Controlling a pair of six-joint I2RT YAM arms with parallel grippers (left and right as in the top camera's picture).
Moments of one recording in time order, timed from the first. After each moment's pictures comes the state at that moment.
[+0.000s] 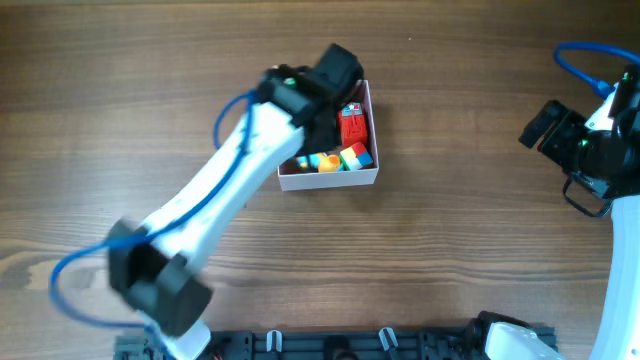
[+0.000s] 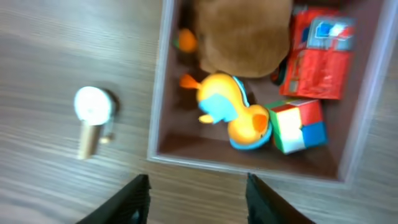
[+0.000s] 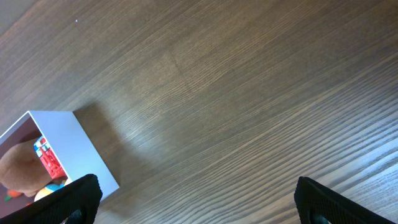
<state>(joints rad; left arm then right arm) -0.63 1.82 1.78 -1.33 -0.24 -0.81 -0.26 1.29 1.48 -1.26 -0.03 0.37</state>
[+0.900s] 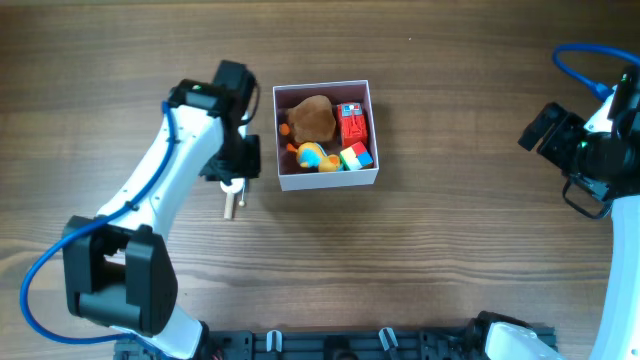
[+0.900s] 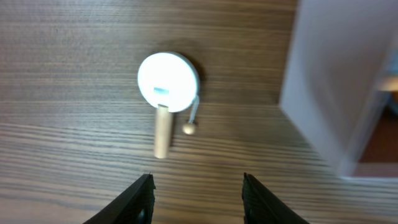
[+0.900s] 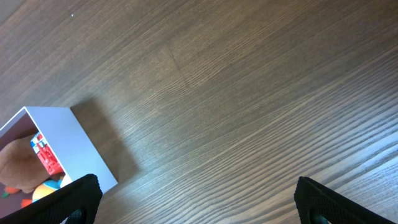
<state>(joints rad) -0.25 1.75 1.38 -1.20 -0.01 -0.31 -0.26 1.29 1.48 -1.28 -0.03 0.37</state>
